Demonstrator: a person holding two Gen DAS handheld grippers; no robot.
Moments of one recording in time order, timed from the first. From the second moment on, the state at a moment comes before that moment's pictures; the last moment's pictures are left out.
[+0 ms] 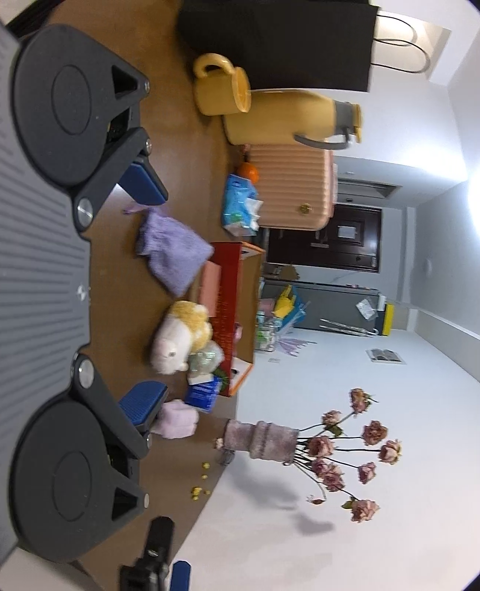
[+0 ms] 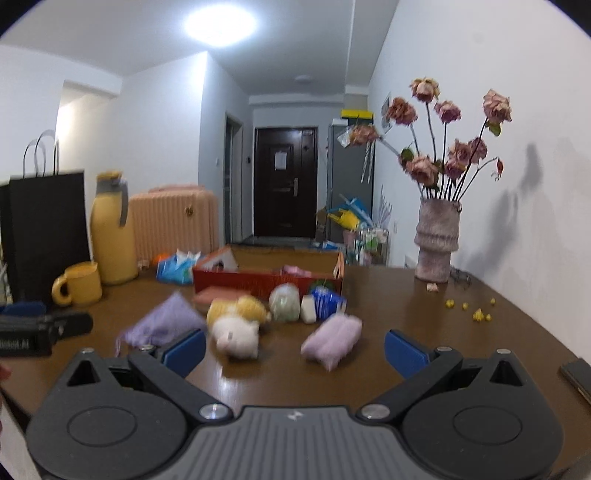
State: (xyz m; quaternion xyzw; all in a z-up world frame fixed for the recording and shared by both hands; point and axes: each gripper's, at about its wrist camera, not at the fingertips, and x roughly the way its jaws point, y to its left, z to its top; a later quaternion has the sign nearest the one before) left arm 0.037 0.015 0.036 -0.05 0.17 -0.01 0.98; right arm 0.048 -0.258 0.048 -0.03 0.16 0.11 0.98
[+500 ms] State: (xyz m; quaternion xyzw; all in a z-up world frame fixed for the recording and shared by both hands) left arm 0.026 0.013 0.004 -0.05 0.20 -0.01 0.98; right arm 0.044 -0.270 -0.029 -0.01 0.26 0.09 0.96
